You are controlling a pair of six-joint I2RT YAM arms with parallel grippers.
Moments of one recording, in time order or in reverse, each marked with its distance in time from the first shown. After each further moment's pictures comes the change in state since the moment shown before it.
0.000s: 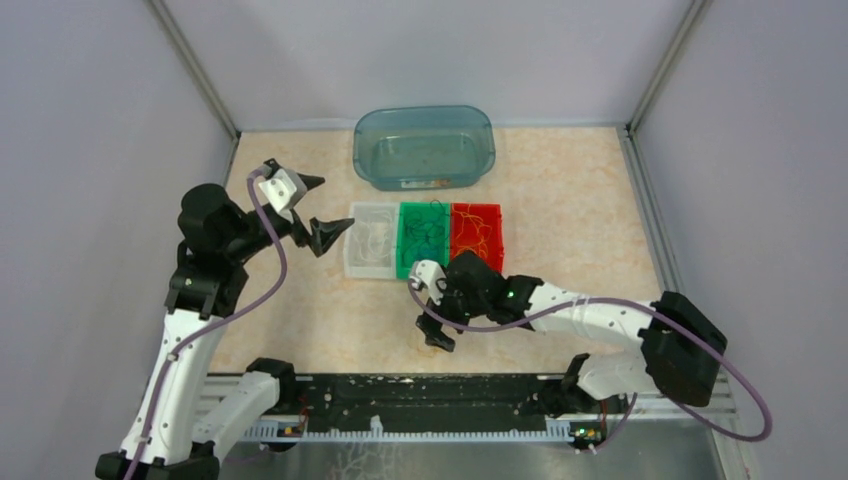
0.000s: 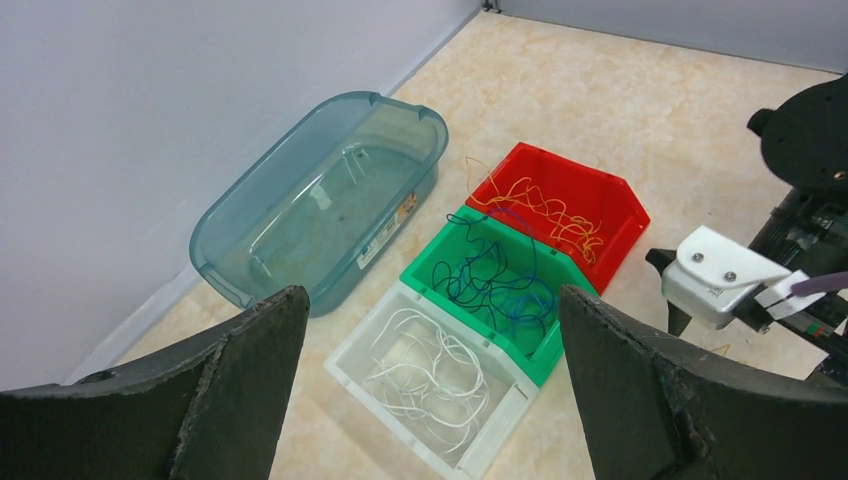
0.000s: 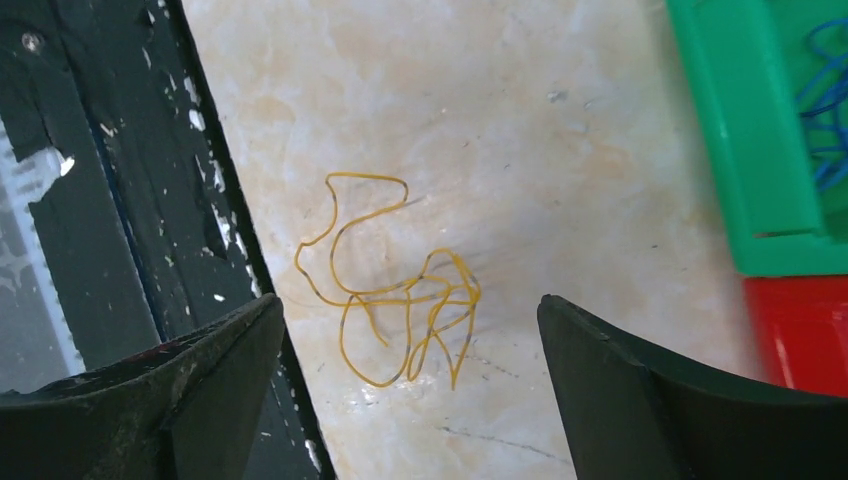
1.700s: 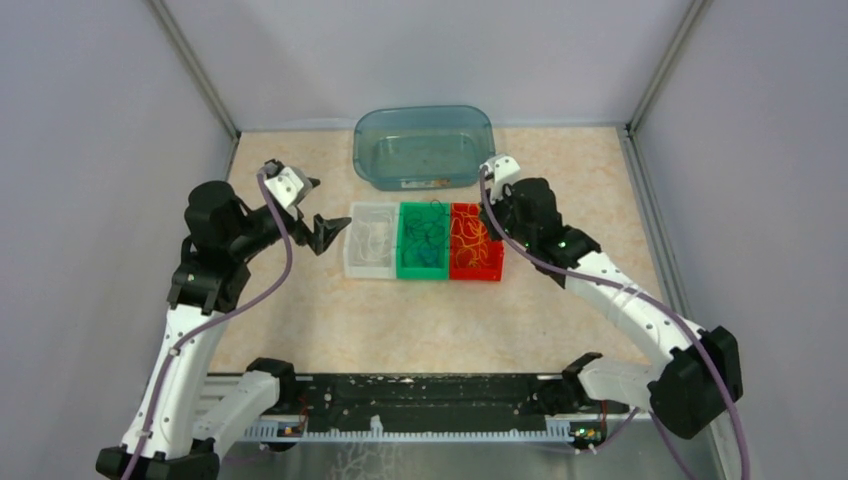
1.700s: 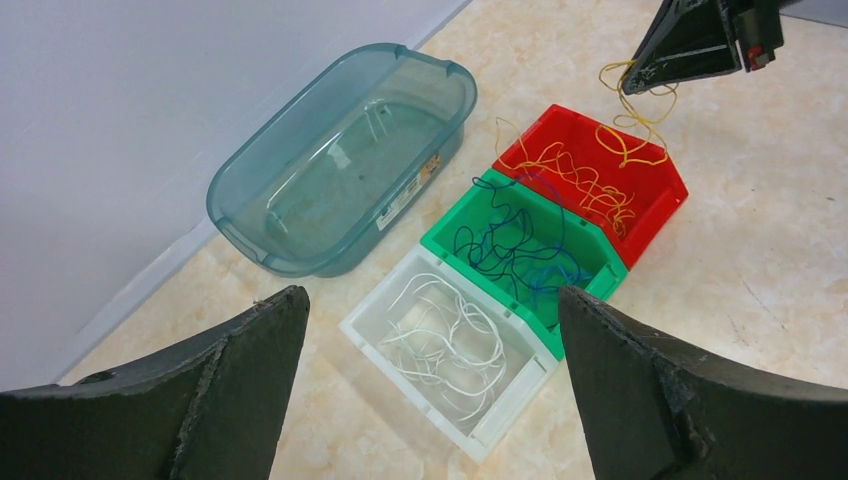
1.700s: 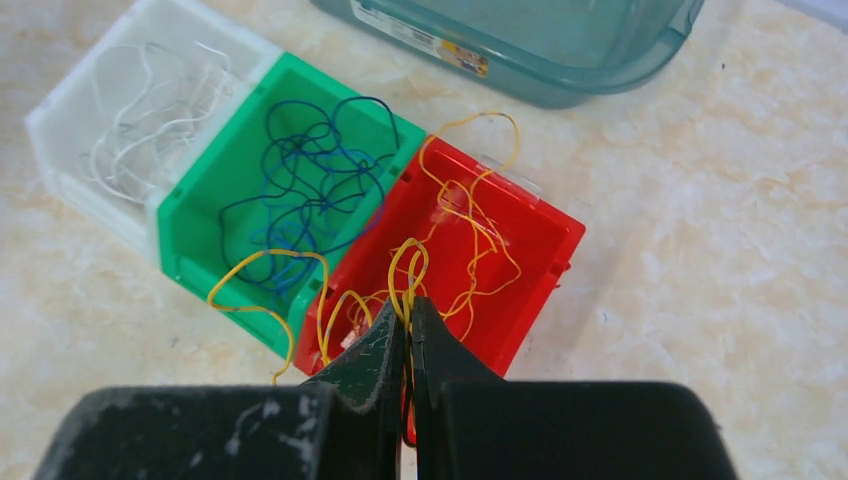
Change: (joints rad) left arm 0.000 0.015 0.000 -0.061 -0.073 0.048; right arm -0.430 -0.108 0.228 -0.016 0.273 0.095
